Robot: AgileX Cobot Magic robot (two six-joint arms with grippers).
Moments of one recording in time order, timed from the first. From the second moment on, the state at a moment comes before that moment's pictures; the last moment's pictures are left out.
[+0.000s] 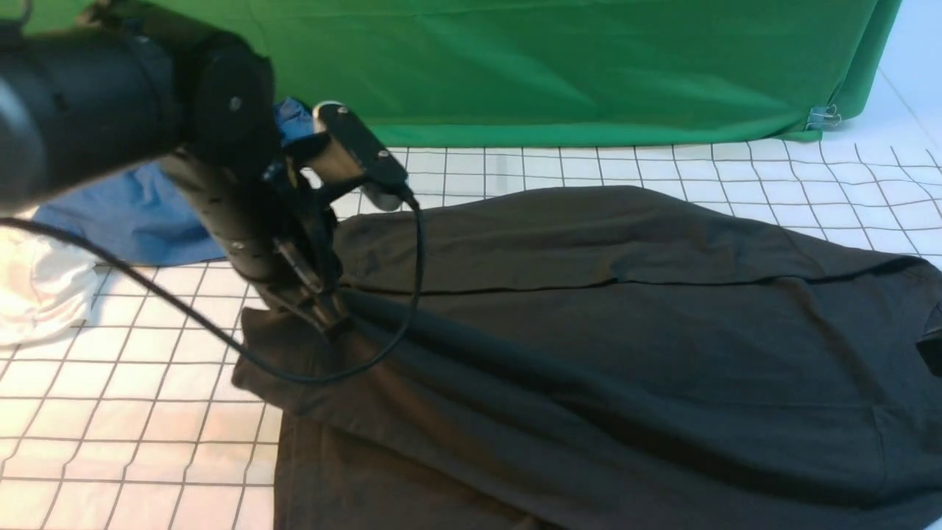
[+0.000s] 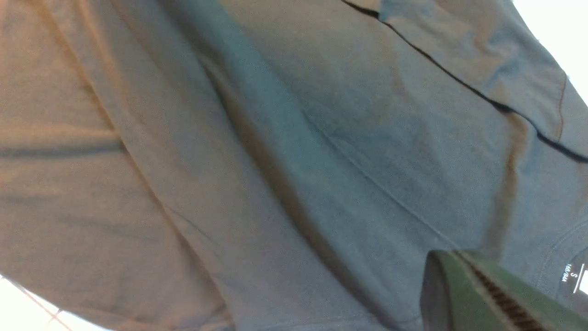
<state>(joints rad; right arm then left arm) 0.34 0.86 -0.95 0.15 0.94 -0.42 -0.38 1.67 -1.34 0.02 0.98 0.52</state>
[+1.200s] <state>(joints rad) 0.04 1.34 -1.03 0.09 0.86 -0.37 -0.38 1.74 -1.35 0.06 0.91 0.37</state>
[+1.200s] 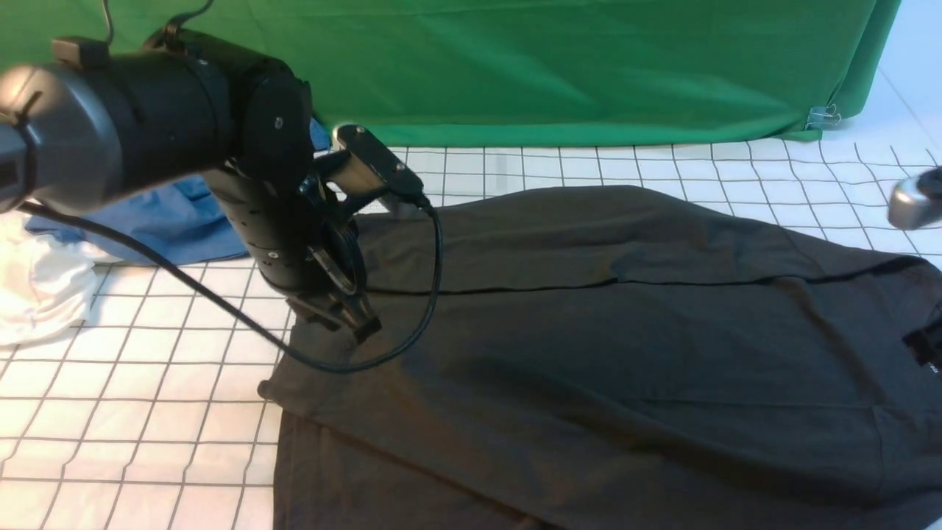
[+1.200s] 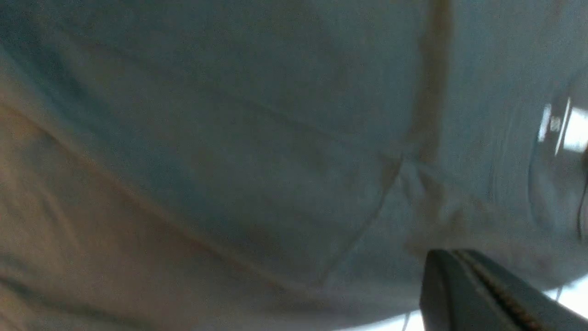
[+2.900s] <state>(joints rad) 0.06 1.34 -1.09 0.10 0.81 -0.31 -0.18 2.14 -1.67 -0.09 0.82 0.81</state>
